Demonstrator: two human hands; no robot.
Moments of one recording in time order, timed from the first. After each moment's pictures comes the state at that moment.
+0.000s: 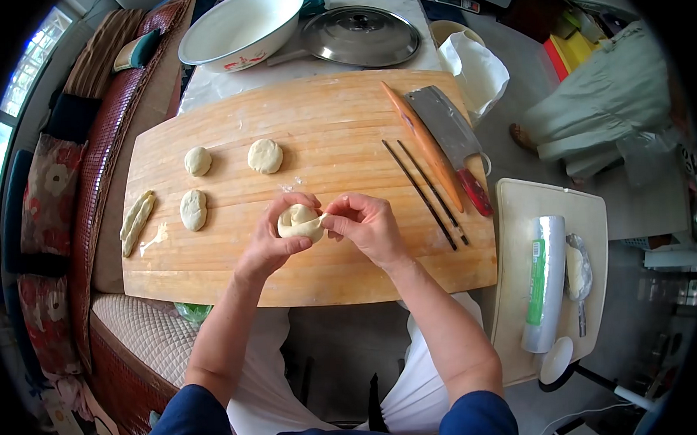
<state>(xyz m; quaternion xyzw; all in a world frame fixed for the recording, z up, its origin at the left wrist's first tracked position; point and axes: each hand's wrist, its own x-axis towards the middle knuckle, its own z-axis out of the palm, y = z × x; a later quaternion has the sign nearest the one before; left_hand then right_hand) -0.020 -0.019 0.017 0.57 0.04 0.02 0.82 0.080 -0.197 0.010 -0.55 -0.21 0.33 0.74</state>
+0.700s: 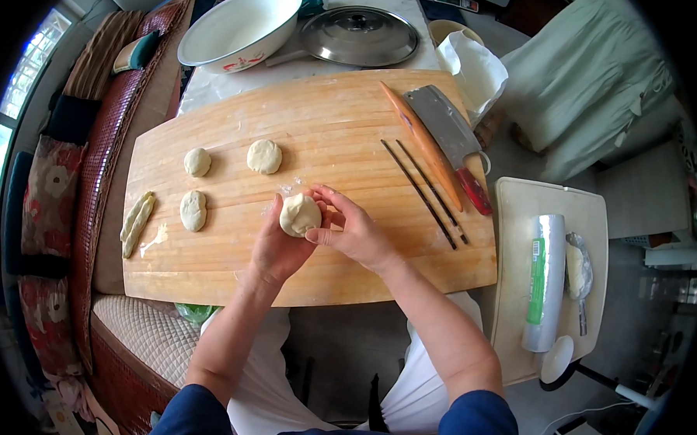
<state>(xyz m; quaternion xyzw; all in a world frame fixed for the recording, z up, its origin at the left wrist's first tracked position) -0.015 -0.036 -0.005 0.16 0.08 -0.02 0.98 0.072 -0.186 -0.002 -0.53 -0.24 0.40 0.71</state>
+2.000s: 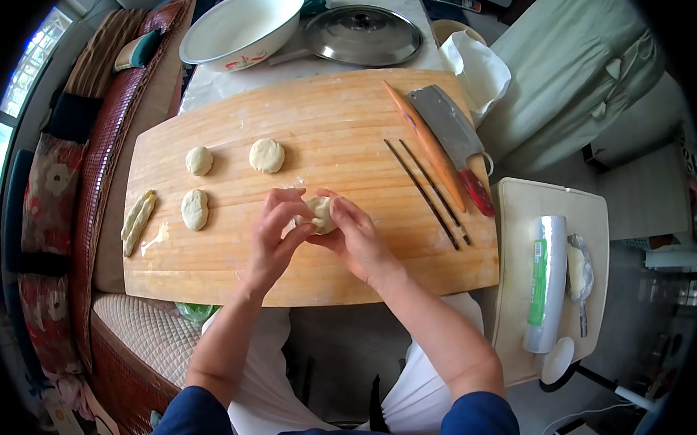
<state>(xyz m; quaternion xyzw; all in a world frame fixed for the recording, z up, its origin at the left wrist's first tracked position) -0.025 -0.026 0.030 0.83 0.01 0.19 0.52 0.057 -0.179 -0.003 -0.33 -0.06 0.46 0.82</state>
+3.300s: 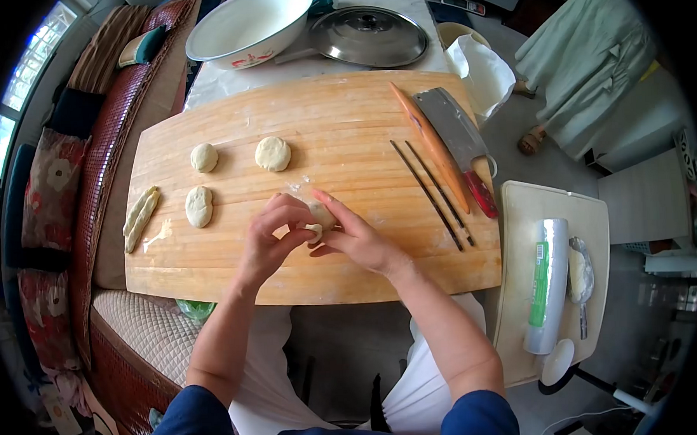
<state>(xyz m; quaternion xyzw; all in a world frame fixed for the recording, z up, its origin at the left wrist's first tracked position) -0.029 -0.014 0.045 0.82 -0.03 0.18 0.53 0.065 -0.184 0.007 -0.45 -0.22 0.50 0.71</state>
